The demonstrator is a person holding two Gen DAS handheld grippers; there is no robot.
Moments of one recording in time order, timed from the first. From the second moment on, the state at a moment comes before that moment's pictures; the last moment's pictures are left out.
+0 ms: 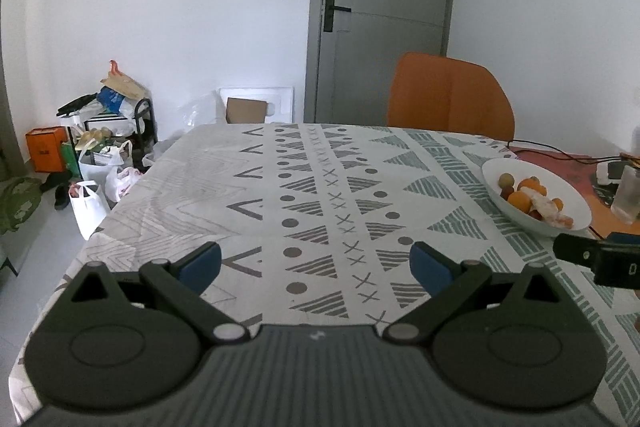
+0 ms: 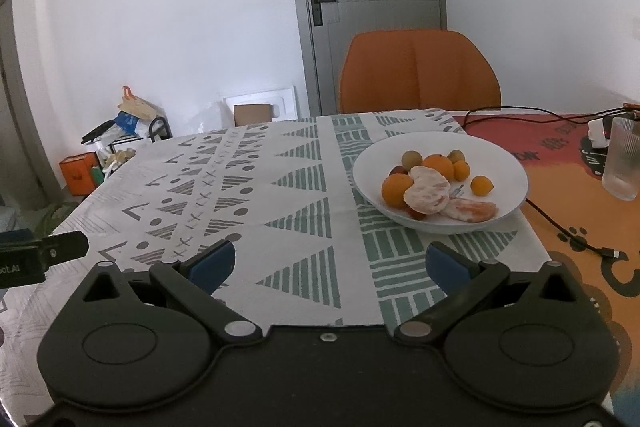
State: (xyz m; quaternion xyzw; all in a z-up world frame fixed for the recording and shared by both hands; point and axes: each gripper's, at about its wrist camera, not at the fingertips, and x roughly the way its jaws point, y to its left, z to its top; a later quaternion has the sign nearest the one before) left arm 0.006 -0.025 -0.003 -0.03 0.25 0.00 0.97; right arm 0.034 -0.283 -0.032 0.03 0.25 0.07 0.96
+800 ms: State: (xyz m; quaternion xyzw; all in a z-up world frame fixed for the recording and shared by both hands) left arm 0.004 -0.029 -0.002 -0.02 0.25 -0.01 0.97; right arm 0.031 -0.280 -0.032 0.02 0.25 0.07 0.96
